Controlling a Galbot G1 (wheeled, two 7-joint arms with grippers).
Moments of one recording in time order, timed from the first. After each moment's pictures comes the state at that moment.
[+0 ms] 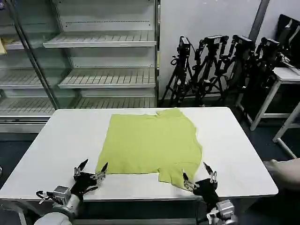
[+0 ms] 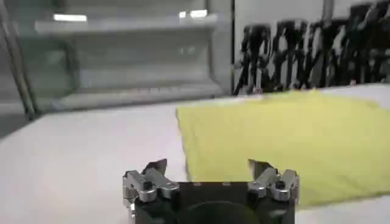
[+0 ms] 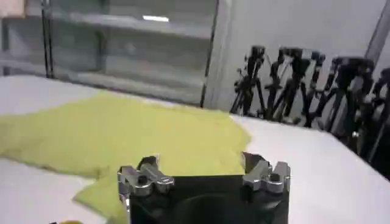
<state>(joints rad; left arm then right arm) 1.49 -1.19 -0.60 -2.09 -0.34 0.45 0.02 -1.63 1.12 0.33 2.27 0.22 -0.37 0.21</state>
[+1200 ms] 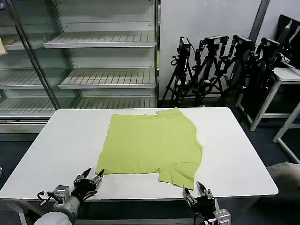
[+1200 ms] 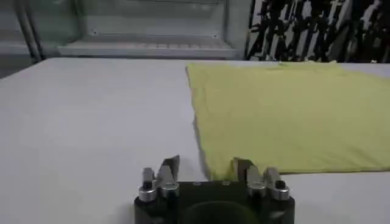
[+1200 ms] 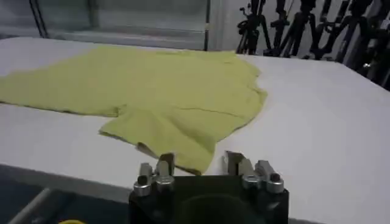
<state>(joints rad) 1.48 -1.21 -0.60 -2.08 -0.43 0.57 0.00 -1.64 1.11 0.31 2.25 0.33 -0.44 0.23</state>
